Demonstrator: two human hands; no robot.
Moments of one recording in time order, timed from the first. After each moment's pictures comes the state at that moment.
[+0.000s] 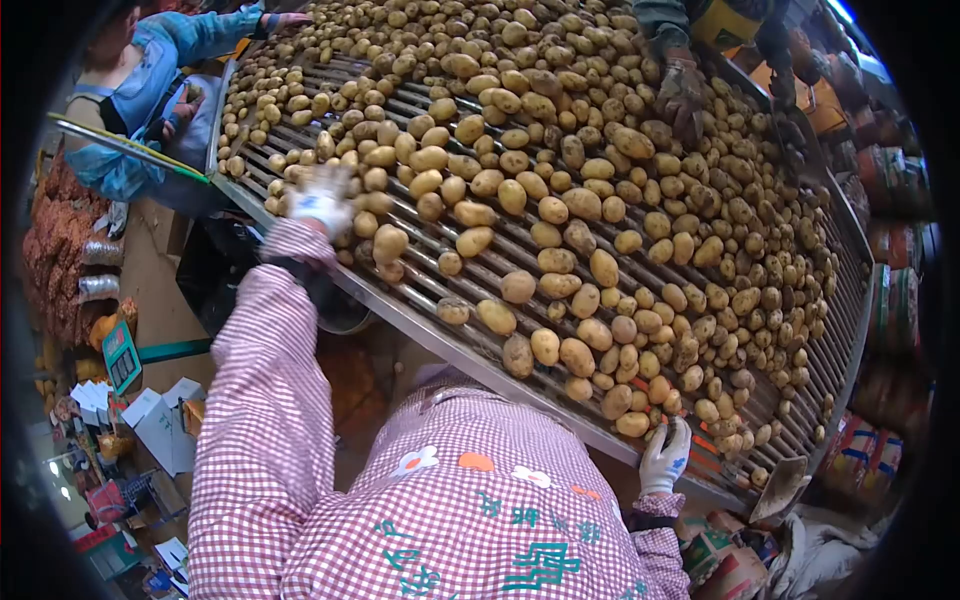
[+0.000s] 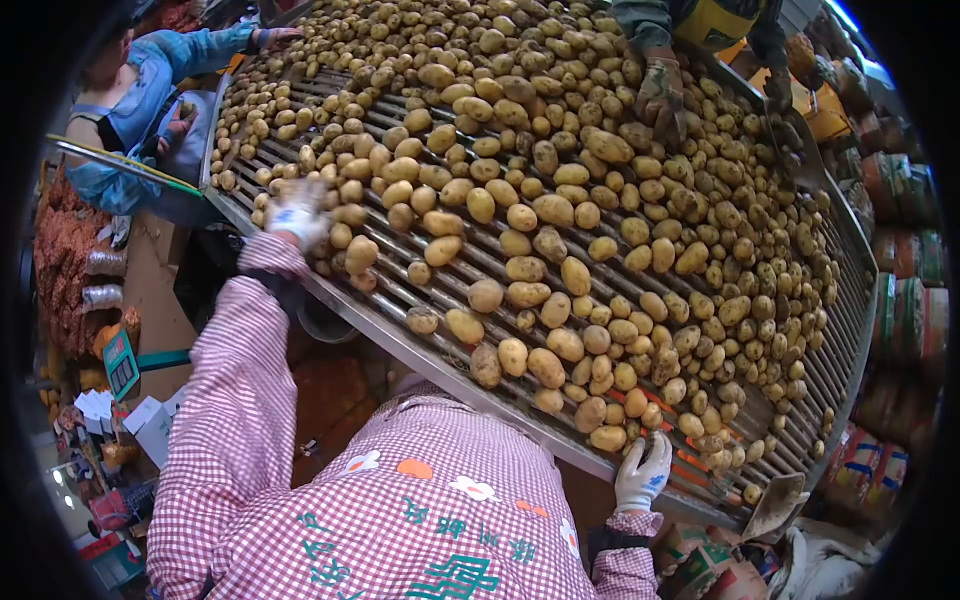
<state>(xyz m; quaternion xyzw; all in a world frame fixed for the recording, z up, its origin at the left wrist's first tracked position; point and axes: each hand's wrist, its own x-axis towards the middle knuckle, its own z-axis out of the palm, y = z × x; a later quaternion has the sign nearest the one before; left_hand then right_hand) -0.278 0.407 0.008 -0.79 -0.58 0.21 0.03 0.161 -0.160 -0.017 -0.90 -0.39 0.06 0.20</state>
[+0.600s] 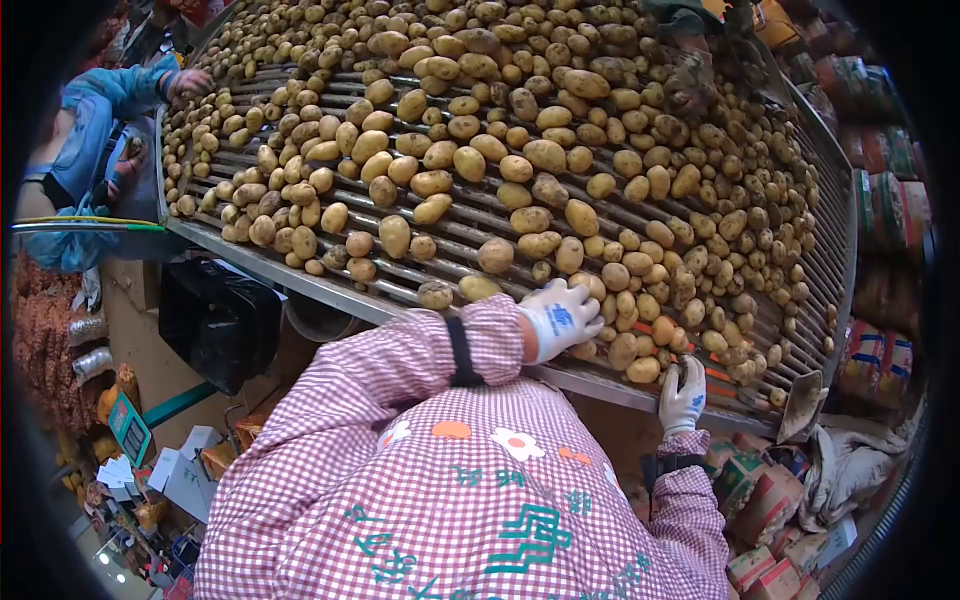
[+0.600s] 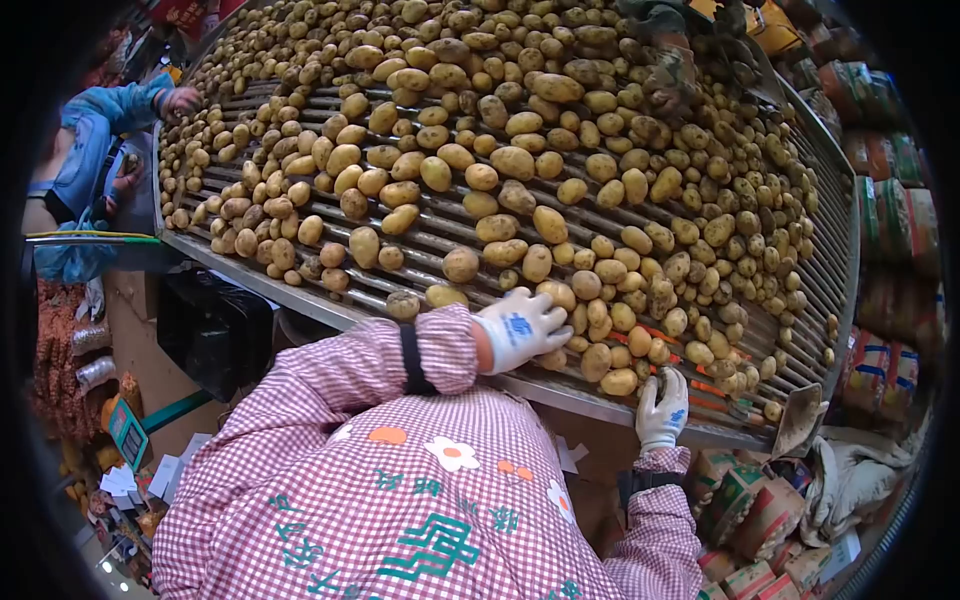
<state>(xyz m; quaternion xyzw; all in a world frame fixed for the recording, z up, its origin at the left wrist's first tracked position) -0.025 0.152 0.010 -0.98 0.08 0.07 -0.16 0.160 -0.164 -0.016 -0.91 -0.37 0.06 0.17</state>
